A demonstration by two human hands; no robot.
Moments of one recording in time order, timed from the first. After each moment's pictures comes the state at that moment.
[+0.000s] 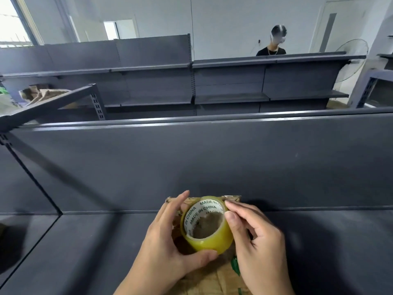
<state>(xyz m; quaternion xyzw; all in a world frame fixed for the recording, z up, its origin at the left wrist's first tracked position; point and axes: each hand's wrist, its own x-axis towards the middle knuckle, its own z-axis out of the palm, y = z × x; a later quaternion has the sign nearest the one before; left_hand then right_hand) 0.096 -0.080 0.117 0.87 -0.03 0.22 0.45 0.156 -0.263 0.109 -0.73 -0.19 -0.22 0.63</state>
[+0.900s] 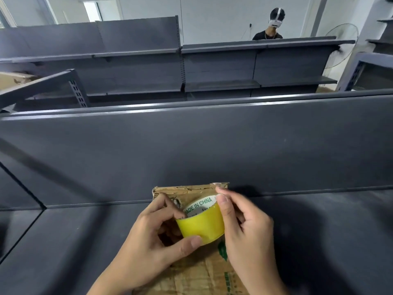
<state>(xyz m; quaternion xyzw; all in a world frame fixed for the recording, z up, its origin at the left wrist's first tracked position) 0.097 -0.081 0.127 0.84 -0.08 0.16 0.51 0.151 -0.267 0.111 -0.74 -0.14 -0.20 0.62</state>
